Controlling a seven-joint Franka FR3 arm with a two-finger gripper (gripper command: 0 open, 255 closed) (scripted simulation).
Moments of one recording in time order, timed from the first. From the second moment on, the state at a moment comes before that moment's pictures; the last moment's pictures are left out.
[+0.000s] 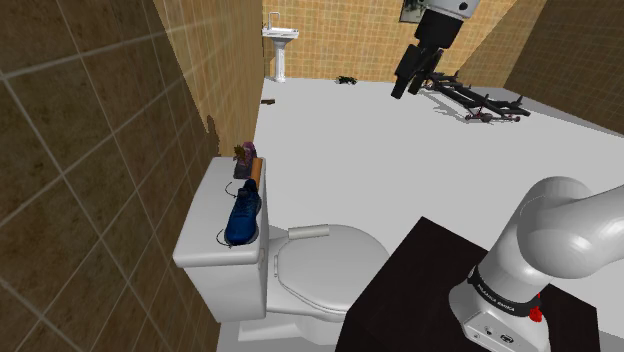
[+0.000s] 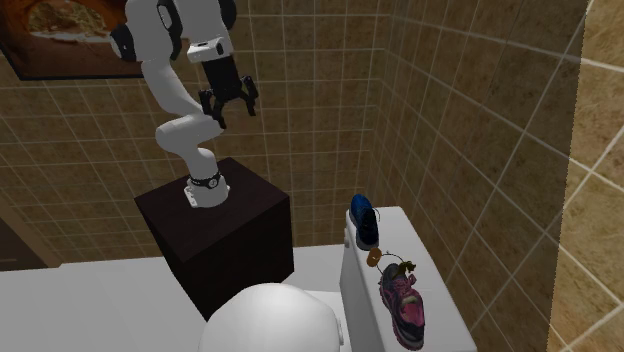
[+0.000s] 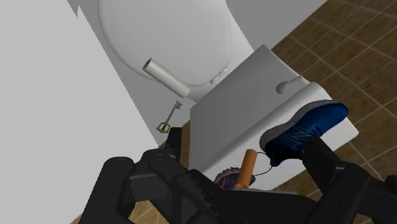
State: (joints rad) arm 0.01 -0.76 -0.05 -2.28 0.05 1.71 -0.02
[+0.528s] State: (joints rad) arm 0.00 -0.71 0.09 -2.37 0.10 1.87 0.18
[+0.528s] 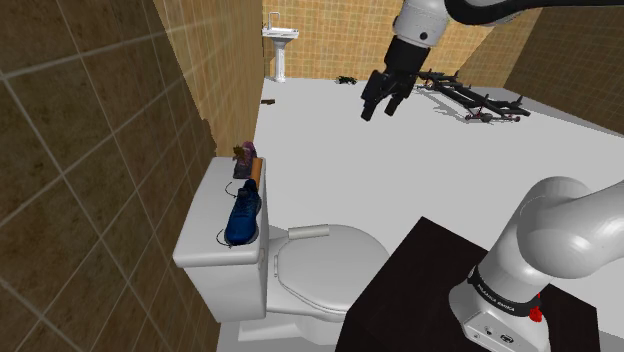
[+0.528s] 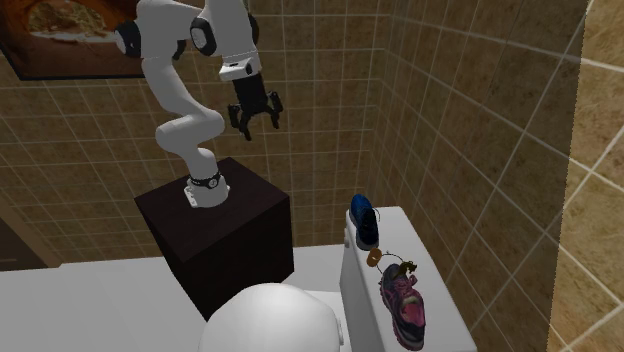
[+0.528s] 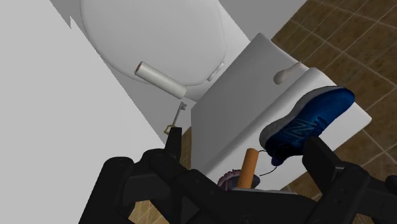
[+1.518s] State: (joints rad) arm -0.07 -0.31 0.43 -2.35 0.06 2.27 0.75
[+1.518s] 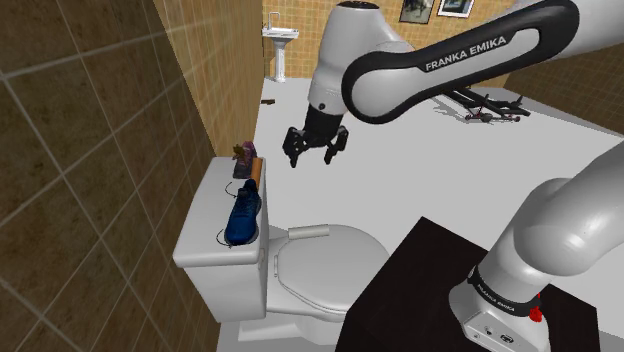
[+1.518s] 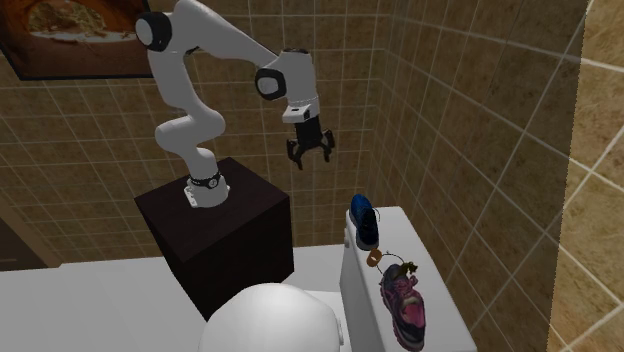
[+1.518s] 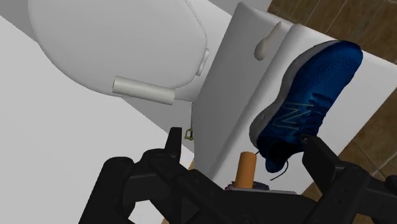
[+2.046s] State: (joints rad) arm -0.12 0.05 0.55 -2.16 -0.22 2.38 1.17
